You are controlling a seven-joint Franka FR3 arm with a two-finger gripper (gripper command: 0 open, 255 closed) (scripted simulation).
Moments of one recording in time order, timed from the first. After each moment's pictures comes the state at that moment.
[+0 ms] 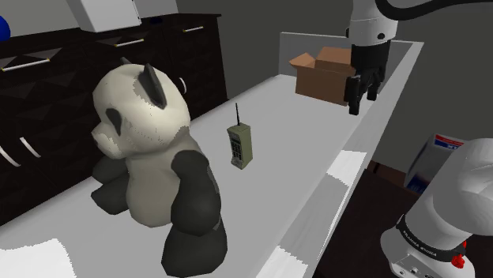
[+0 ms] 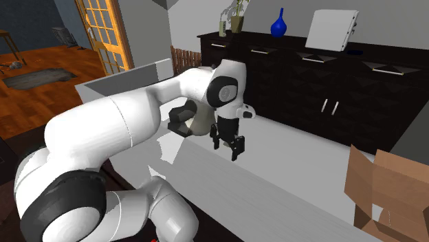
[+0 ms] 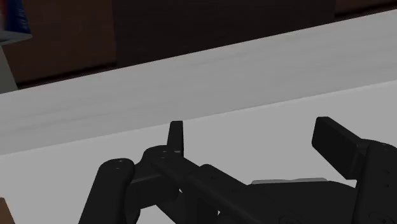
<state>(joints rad) 0.02 -0.81 0.02 -2.42 -0.06 1.46 0.03</state>
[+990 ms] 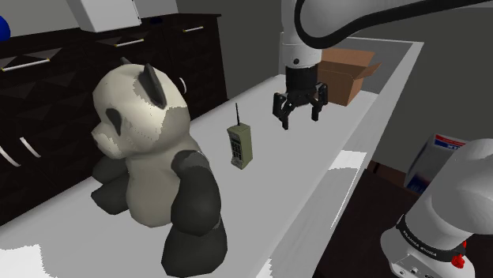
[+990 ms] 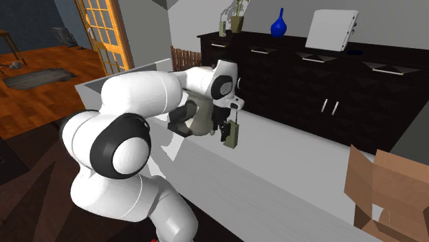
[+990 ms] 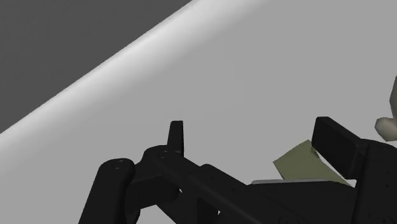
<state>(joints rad) -0.01 -0.49 0.27 -2.30 0.16 1.70 0.55</state>
